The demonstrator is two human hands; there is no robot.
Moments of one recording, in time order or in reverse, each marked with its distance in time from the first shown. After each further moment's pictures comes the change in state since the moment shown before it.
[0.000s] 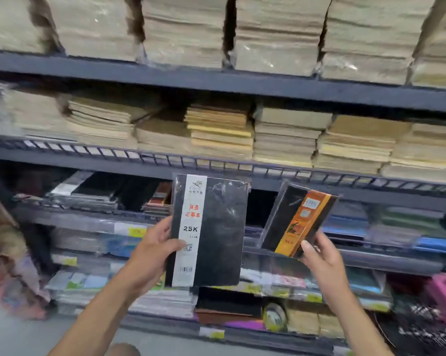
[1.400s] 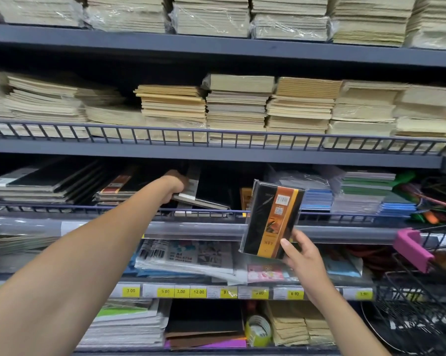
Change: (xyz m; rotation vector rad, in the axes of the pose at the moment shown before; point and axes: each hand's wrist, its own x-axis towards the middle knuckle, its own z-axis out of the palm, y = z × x) left_hand 0.207 -0.010 0.076 0.653 0.187 0.018; right_hand -0.010 0.087 -0.030 0.057 0.043 -0.073
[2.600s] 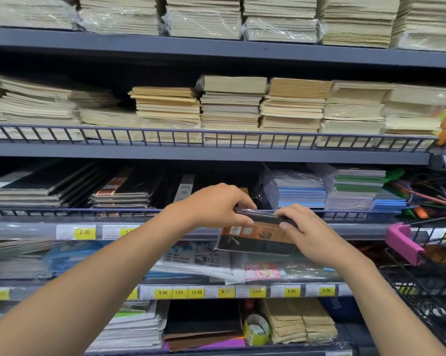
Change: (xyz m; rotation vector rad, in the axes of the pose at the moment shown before) left_hand -0.157 0.048 0.040 0.755 -0.340 0.930; right_hand 0.011 -0.088 -0.026 -1.008 -0.278 -0.318
